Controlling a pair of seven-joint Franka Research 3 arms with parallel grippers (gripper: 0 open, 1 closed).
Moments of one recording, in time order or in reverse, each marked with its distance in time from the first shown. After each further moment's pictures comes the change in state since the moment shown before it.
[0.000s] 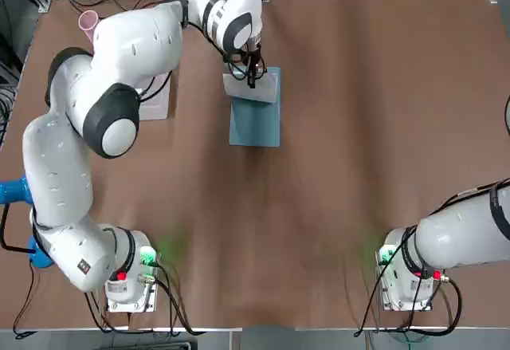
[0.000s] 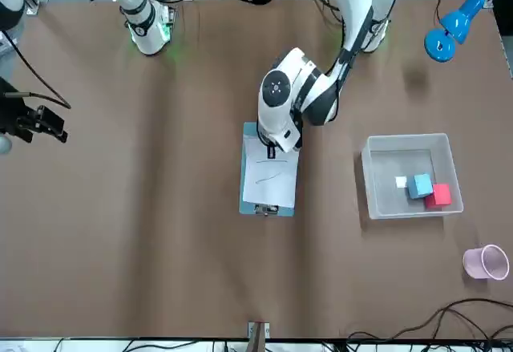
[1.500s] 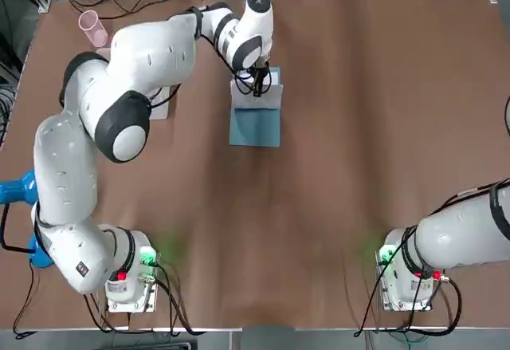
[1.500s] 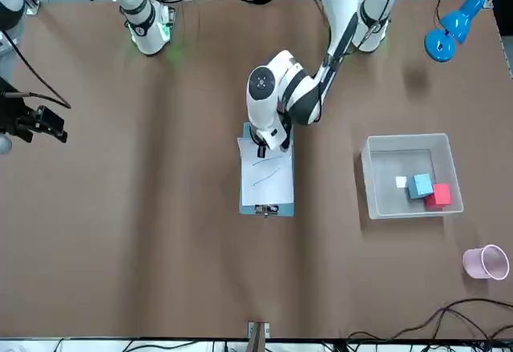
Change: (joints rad) left arm -0.057 0.057 -0.002 -0.002 0.114 0.073 0.042; right arm 0.000 0.000 0.000 0.000 0.000 -0.001 0.000
